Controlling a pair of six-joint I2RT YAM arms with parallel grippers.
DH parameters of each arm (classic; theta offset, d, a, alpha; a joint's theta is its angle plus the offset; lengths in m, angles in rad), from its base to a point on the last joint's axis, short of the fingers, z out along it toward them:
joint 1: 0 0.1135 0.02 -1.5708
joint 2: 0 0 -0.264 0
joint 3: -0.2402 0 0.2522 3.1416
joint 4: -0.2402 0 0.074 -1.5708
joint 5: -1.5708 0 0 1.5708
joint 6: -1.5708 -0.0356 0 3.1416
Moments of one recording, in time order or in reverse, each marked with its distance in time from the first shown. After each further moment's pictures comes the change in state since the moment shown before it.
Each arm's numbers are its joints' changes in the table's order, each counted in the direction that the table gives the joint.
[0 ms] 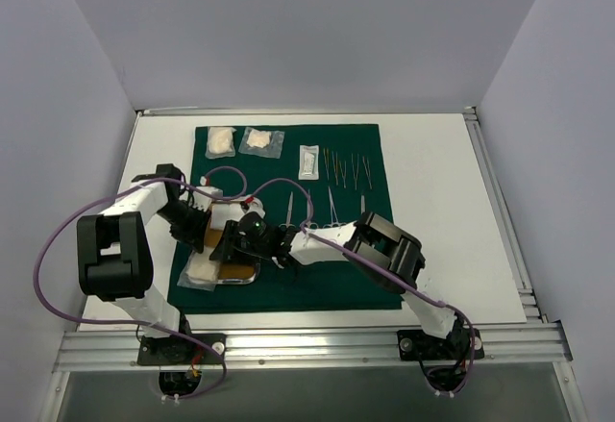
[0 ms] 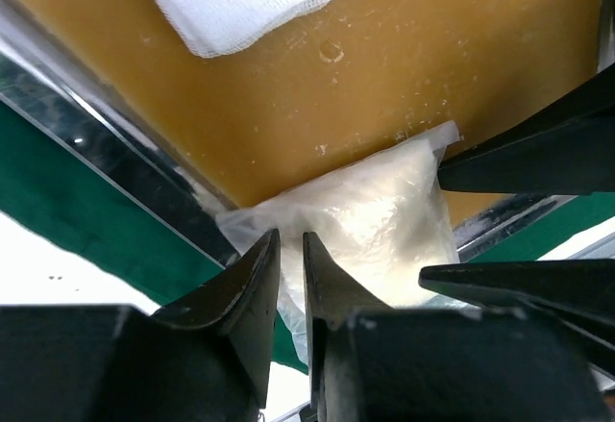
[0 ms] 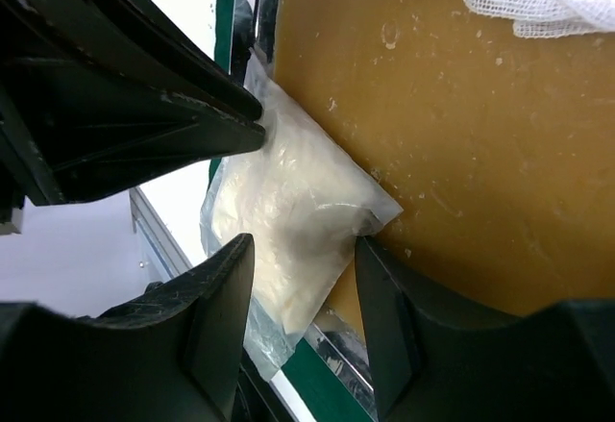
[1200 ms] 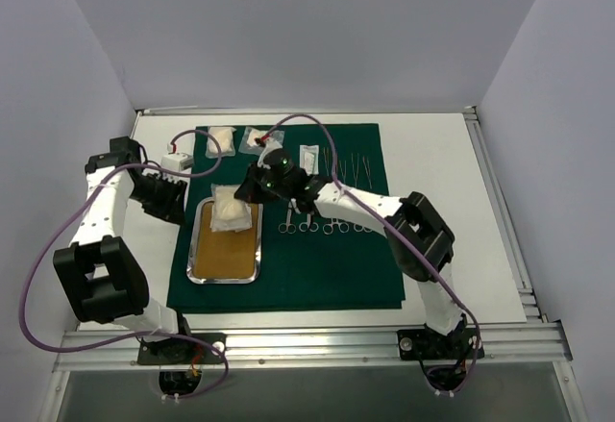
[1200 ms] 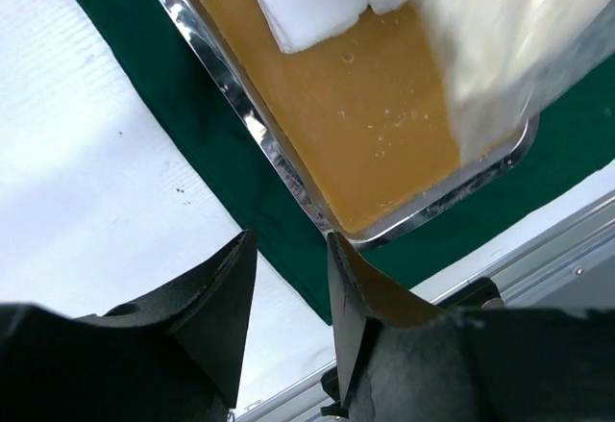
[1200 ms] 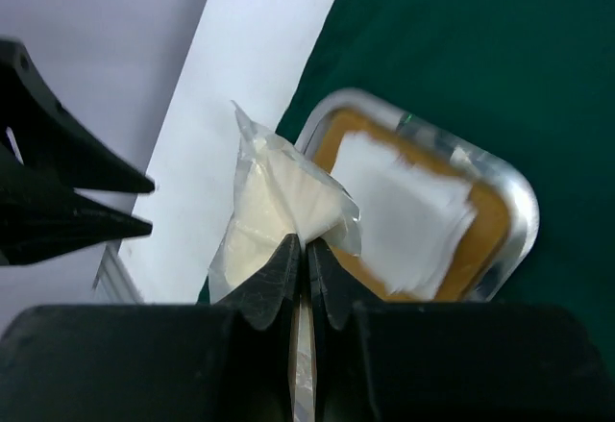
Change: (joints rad) left arm 0.159 -0.141 -0.248 -0.226 -0.115 -0.112; right arm -0.208 -0.142 -0.170 -0.218 0.053 0.389
